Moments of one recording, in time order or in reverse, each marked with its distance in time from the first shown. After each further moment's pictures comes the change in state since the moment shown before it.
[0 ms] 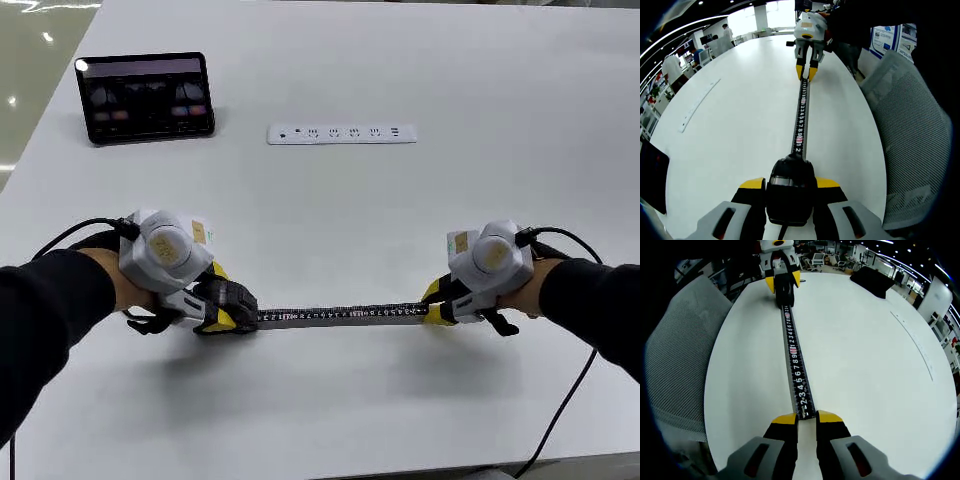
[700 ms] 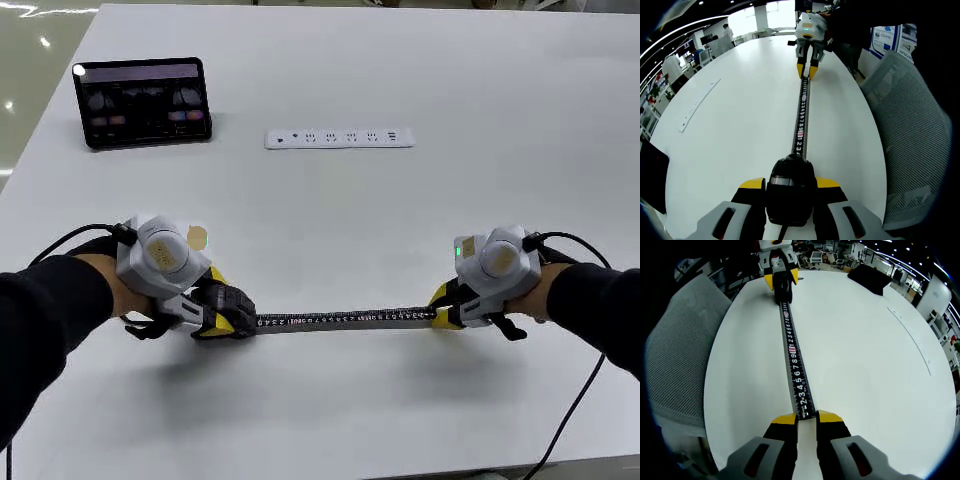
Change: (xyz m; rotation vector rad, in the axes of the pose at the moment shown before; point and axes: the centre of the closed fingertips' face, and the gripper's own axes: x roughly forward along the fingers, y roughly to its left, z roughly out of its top) left arm 0.001 0.003 0.000 -0.003 -0.005 0.001; right arm -0.008 -0.002 -0.010 0.009 0.013 -0.011
